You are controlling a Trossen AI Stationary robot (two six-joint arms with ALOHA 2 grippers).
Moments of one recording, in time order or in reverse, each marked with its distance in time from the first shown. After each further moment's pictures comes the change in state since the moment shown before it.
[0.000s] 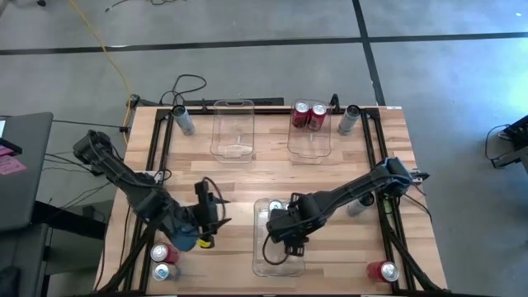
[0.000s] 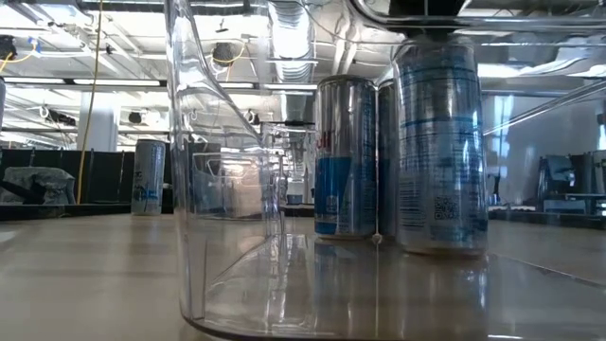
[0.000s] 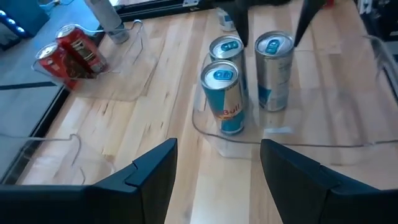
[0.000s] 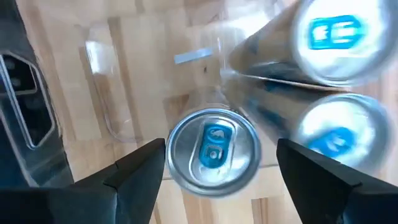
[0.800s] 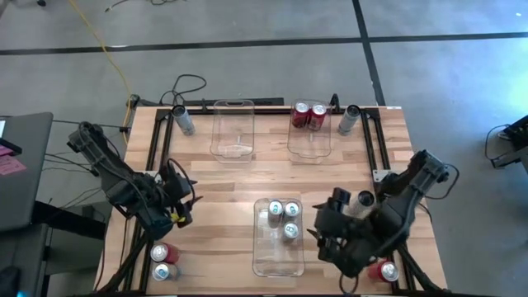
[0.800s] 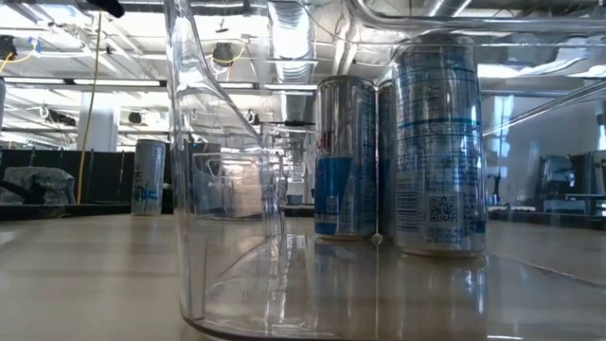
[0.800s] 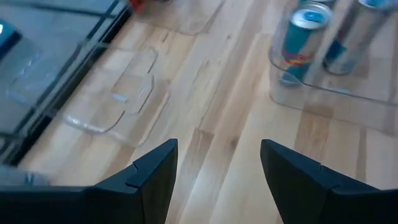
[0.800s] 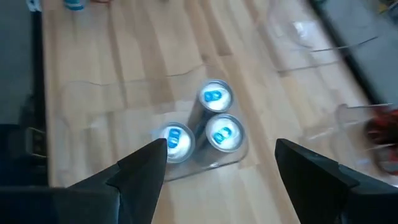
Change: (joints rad) left arm -0.079 -0.160 0.001 -0.565 -0.042 -0.539; right arm 0.339 -0.266 -0.006 -0.121 0.677 0.280
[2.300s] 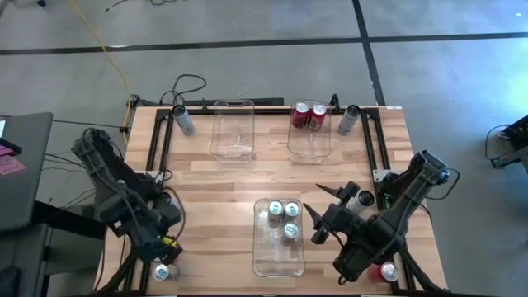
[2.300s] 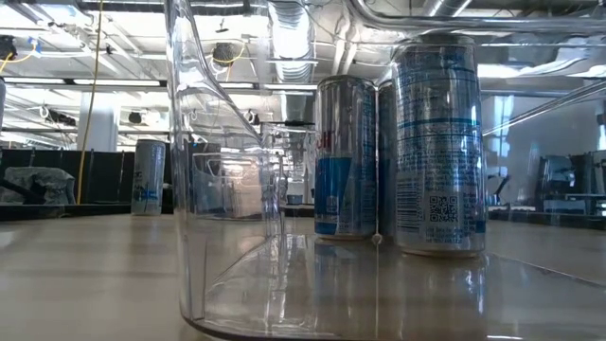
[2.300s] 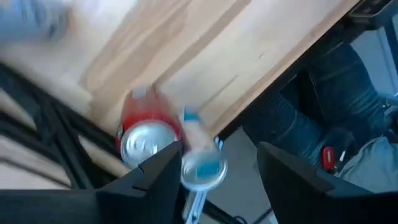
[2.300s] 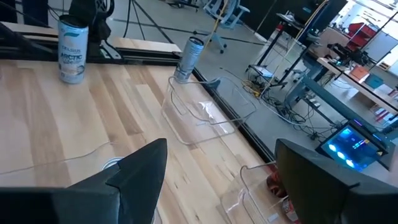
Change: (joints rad) left arm -0.131 0.156 0.225 -0.039 0.829 -0.776; right arm 0.017 -0.011 -0.159 -0.056 0.542 0.160
